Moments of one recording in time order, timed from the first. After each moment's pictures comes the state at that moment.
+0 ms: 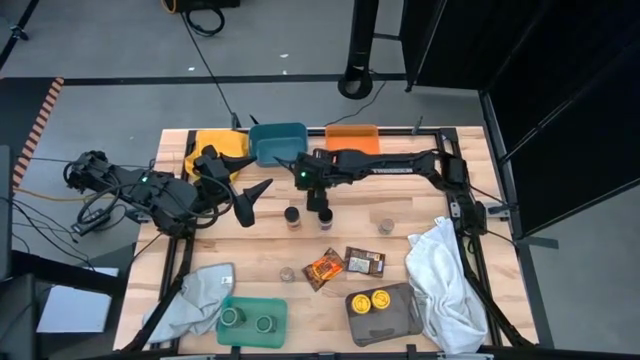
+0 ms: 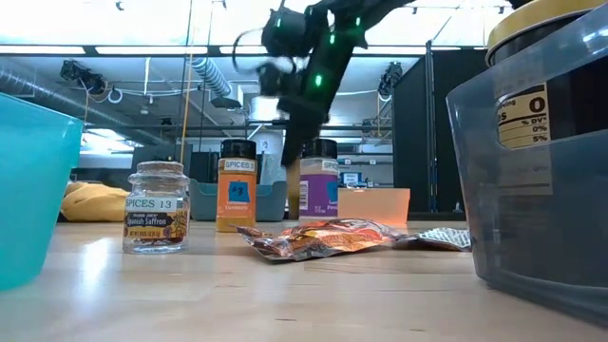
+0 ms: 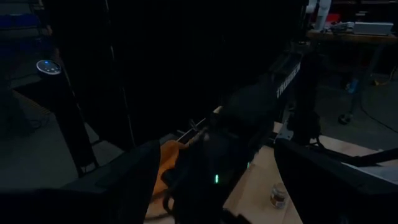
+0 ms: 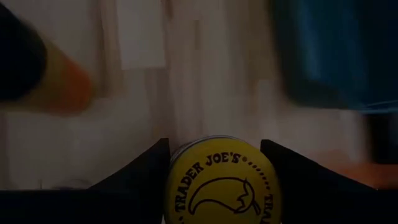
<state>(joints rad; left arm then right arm) -0.42 1.05 1.26 -0.44 -1.00 -0.25 -0.17 2.11 1.79 -0.78 0.18 -0.14</state>
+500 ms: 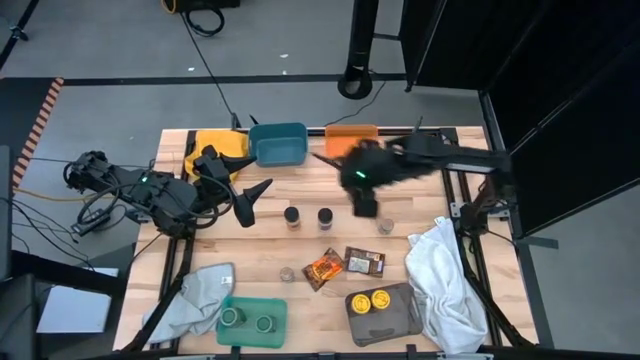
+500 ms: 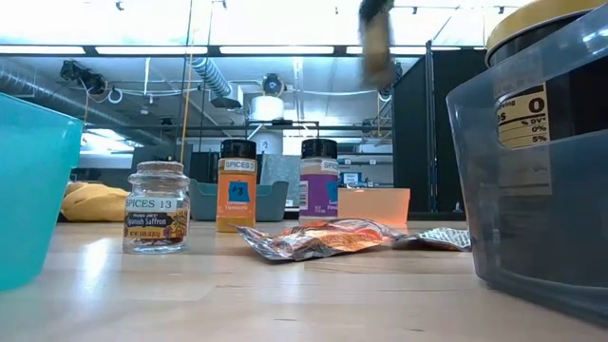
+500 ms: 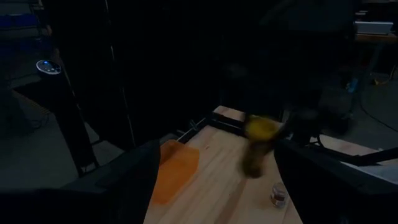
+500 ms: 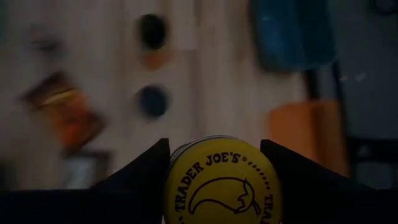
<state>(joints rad) -0.42 1.05 1.26 -0.44 -1.00 -0.25 0.00 1.75 2.00 -1.34 0.21 -0.02</state>
